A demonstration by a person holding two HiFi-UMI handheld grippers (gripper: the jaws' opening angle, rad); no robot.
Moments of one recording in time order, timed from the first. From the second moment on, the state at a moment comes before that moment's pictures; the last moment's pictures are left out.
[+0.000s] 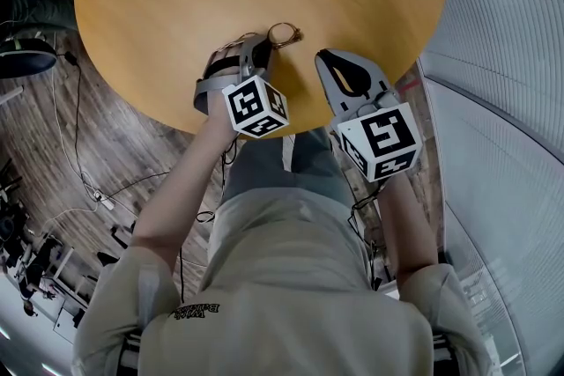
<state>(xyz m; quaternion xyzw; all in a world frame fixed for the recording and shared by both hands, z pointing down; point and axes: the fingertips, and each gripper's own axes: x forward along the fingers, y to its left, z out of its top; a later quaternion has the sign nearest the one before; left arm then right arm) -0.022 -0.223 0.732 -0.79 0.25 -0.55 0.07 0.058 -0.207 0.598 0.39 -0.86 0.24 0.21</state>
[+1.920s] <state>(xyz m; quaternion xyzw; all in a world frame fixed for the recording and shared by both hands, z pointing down) -0.130 -0.242 0.230 -0.86 0.51 0.00 0.02 0.060 -0.196 0.185 0.46 -0.89 -0.06 -0.03</state>
